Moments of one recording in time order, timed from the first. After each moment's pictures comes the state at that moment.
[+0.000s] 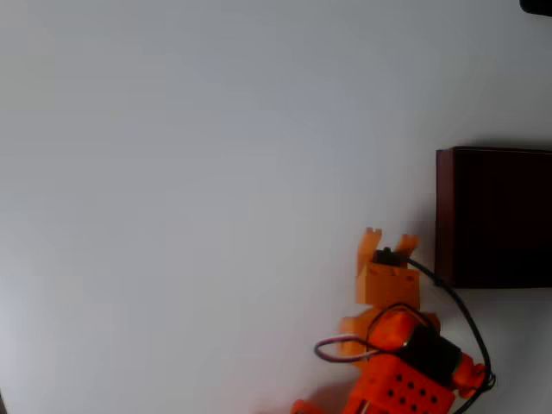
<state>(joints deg) 32.2 120.1 135.4 81.4 61.5</state>
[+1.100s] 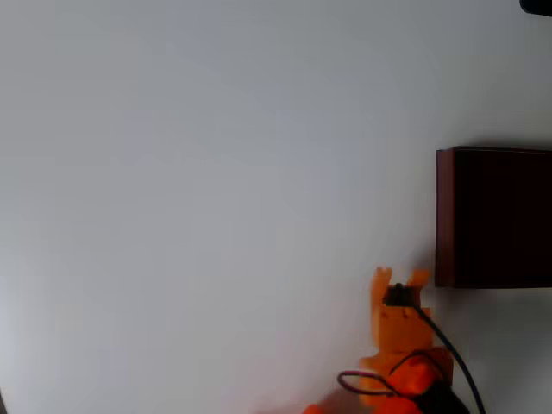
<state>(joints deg) 47.4 129.0 149.2 72.2 41.0</state>
